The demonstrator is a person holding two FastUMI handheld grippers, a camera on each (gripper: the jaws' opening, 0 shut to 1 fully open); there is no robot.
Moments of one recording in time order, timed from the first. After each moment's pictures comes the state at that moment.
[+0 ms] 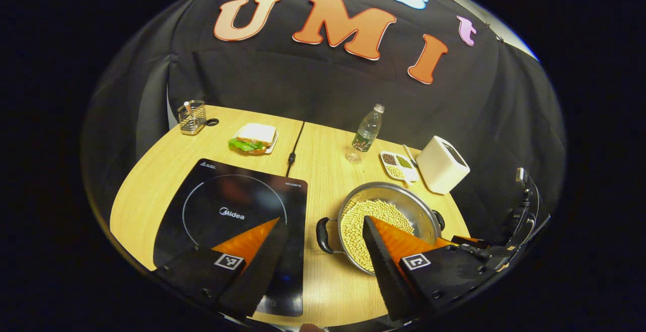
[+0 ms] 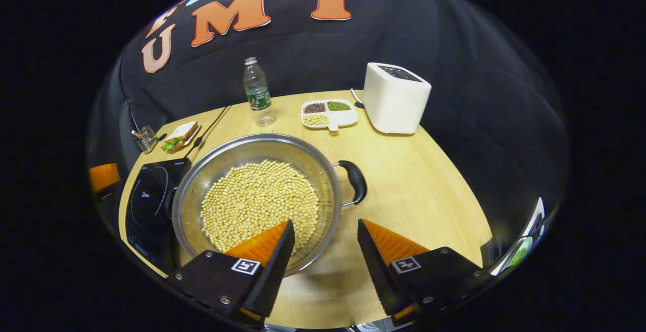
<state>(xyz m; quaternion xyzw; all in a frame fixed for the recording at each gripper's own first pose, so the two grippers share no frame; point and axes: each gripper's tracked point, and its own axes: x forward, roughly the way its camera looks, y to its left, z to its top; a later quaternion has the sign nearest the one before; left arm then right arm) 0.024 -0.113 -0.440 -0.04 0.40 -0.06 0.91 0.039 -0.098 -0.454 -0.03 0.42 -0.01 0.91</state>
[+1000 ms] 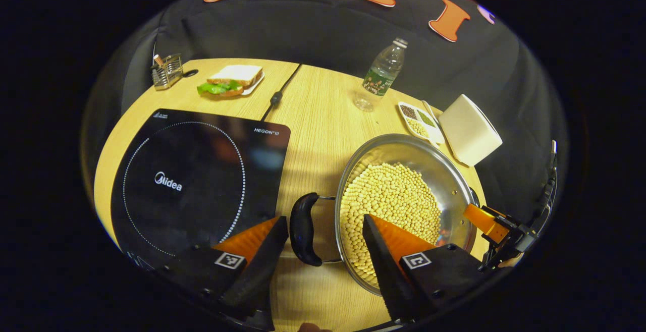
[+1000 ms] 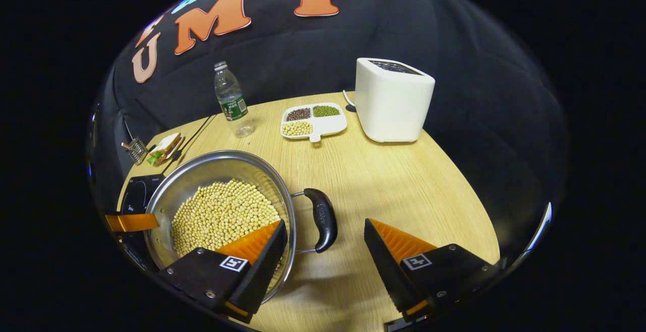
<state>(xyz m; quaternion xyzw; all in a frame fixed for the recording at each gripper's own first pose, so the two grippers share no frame) 0.040 -0.139 -0.571 -0.05 0.51 -0.04 0.86 0.101 -0.123 -0.489 -0.01 0.42 0.00 0.91</state>
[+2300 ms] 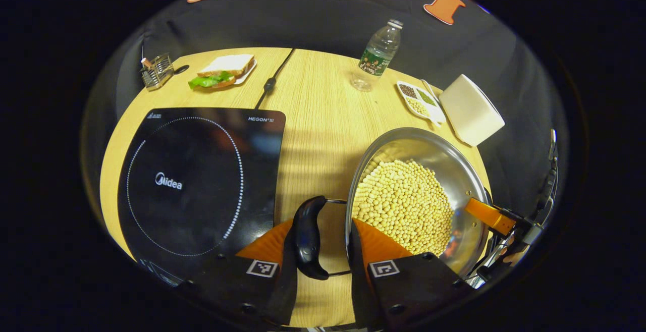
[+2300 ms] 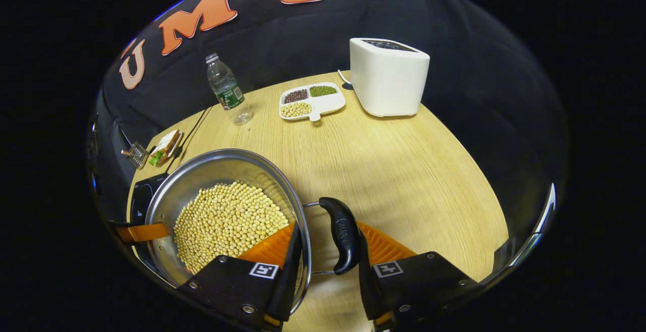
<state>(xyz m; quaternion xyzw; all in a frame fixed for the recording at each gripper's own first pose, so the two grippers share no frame) 0.026 -0.133 -0.563 -0.01 0.56 -0.05 0.83 0.064 -0.110 -0.483 0.03 0.47 -0.02 0.88</state>
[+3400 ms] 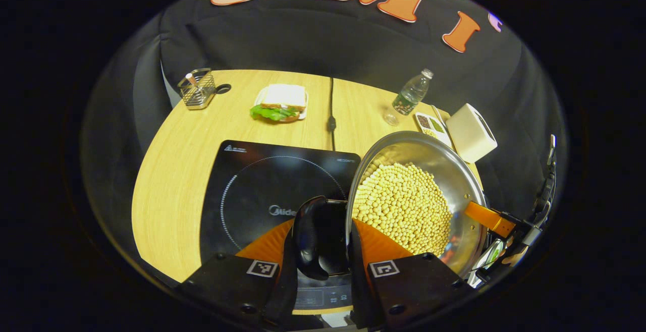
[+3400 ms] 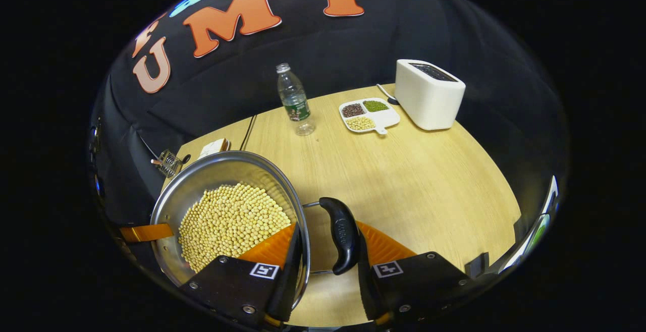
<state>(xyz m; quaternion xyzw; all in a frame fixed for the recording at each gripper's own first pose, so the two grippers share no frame) 0.049 0.016 -0.463 -0.02 0.54 -0.04 0.84 0.051 0.047 -0.415 0.05 0.46 0.01 0.89</state>
